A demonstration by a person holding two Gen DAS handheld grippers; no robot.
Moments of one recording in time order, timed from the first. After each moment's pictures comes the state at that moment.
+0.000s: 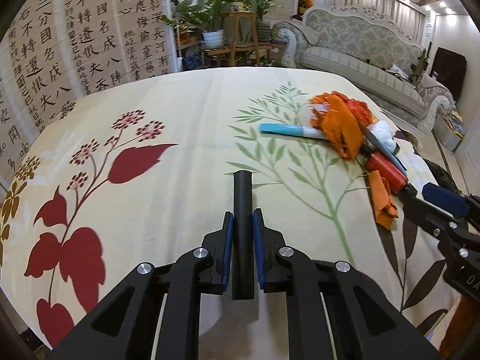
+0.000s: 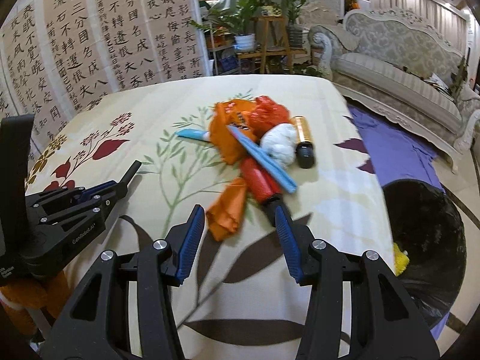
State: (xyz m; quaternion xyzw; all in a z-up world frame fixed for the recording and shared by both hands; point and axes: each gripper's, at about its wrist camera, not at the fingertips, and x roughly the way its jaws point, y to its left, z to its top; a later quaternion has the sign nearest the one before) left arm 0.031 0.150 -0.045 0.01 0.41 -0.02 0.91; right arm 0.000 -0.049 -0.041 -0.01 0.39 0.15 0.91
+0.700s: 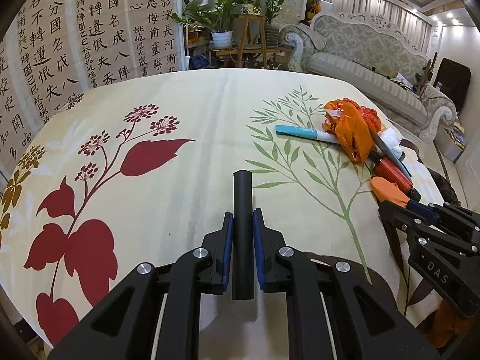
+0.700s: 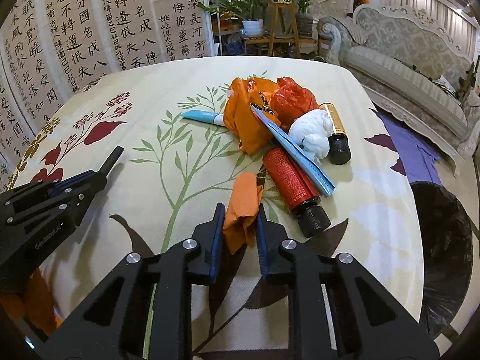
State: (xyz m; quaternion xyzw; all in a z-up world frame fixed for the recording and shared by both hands) left arm 0.028 0.164 -0.044 -0.01 0.41 -0.01 0.91; right arm 0.016 -0.027 -0.061 -0.04 0.41 0.15 0.90
